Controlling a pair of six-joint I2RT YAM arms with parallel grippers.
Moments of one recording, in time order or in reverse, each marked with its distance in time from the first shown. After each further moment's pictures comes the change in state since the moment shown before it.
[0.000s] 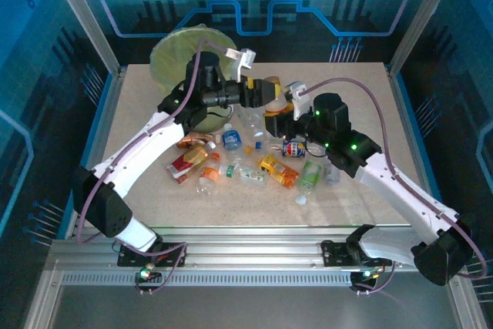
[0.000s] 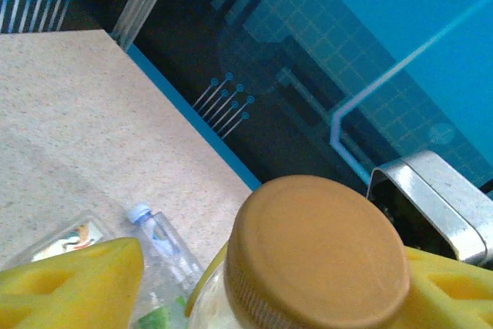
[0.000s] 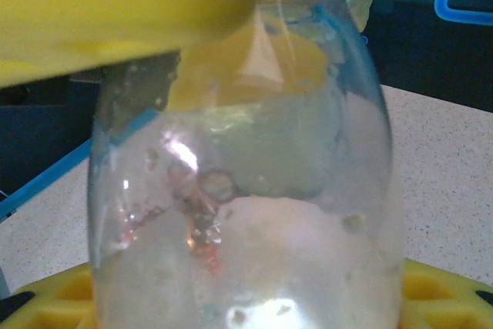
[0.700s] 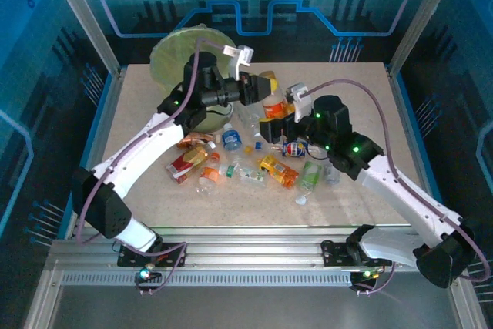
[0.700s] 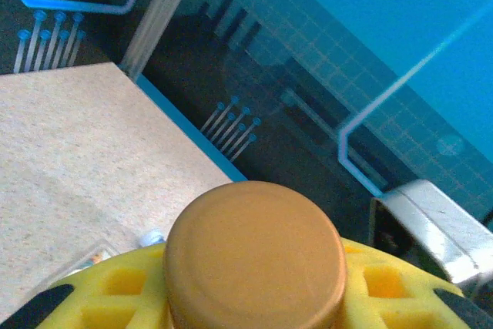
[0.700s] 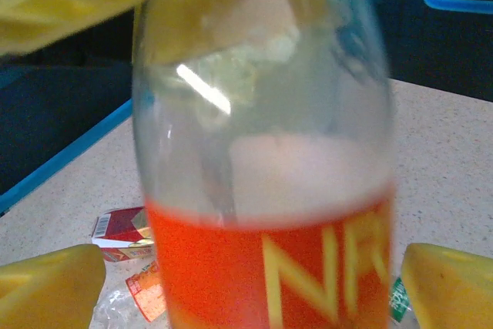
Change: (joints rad) left arm 0.022 -0.018 -0.022 0.068 -0.063 0.033; right arm 0.014 -0.035 0.000 -0.057 0.049 0.016
